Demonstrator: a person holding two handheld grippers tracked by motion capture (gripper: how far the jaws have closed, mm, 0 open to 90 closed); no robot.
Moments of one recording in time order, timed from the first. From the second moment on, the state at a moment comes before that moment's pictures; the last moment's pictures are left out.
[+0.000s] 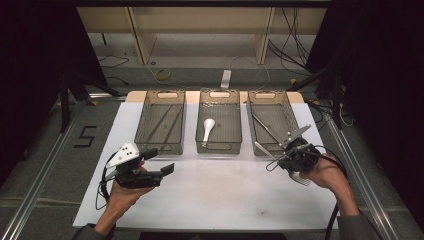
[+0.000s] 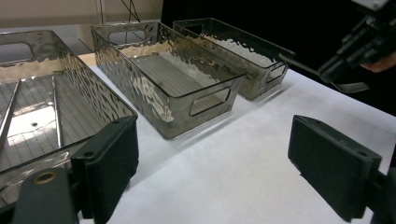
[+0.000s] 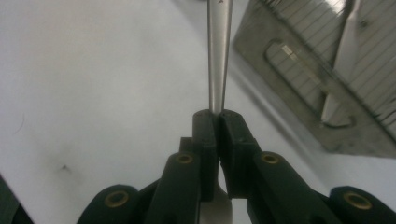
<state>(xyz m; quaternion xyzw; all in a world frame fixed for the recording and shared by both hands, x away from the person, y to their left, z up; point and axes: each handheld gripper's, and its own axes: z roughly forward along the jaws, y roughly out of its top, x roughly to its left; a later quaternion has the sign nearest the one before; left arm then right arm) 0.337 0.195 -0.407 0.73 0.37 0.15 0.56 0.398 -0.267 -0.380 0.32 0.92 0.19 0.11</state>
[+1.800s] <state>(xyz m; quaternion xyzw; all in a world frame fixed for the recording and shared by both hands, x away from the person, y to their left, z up) 0.337 0.196 -0.407 0.72 0.37 0.15 0.56 0.538 -0.255 -0.360 0.44 0.85 0.23 0.18</state>
